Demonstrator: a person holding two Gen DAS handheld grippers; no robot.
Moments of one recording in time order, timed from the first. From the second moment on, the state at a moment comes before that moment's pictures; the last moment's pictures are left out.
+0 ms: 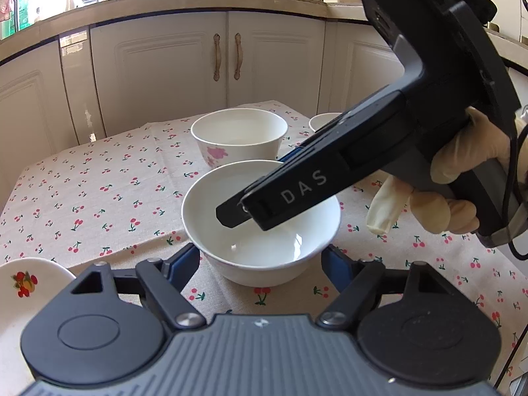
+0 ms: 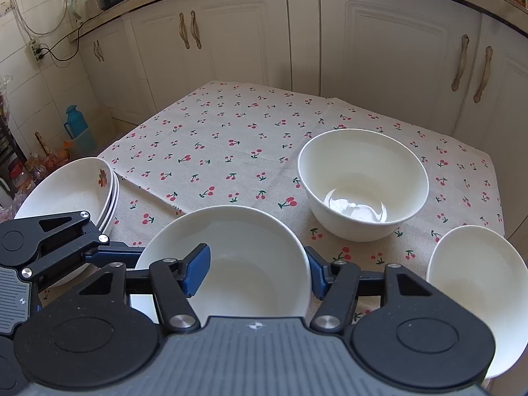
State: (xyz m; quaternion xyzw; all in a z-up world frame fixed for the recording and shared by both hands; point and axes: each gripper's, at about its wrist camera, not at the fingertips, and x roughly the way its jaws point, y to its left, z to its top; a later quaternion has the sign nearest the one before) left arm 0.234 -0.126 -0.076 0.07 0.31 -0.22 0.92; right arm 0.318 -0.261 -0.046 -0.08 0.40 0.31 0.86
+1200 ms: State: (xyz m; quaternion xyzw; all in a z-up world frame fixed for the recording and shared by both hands) left arm 0.139 -0.114 -0.054 0.10 0.33 -0.31 0.89; right arm 0.195 -0.267 -0.026 -0.06 0.42 0.26 0.87
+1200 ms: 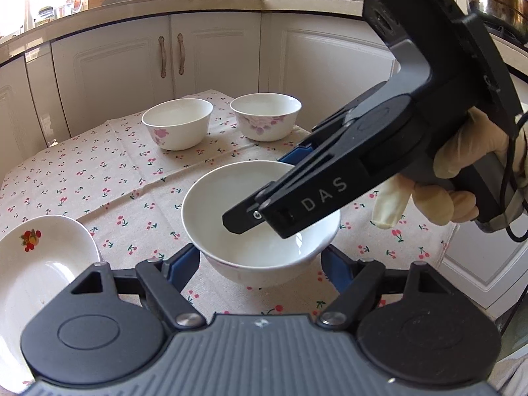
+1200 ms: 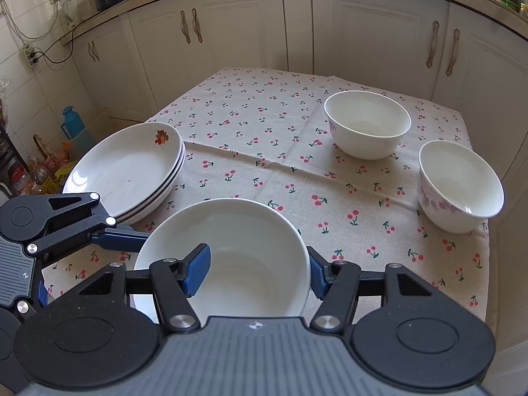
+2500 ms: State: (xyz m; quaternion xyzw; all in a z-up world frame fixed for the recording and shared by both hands) left arm 0.128 -0.119 -0.069 0.11 0.34 -0.33 0.87; right arm 0.170 -0.273 -0.039 -0.05 0.43 0.24 0.87
